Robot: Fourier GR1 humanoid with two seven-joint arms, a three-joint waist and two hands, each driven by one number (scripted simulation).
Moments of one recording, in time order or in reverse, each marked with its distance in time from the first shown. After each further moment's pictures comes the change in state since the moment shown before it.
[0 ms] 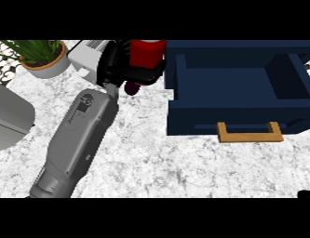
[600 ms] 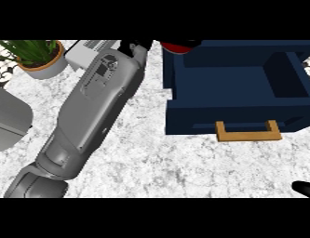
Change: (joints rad) left arm -0.337 0.000 -0.065 0.096 0.026 0.142 0.193; right arm -0.038 0.002 0.015 0.029 0.026 -0.016 -0.001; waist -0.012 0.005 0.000
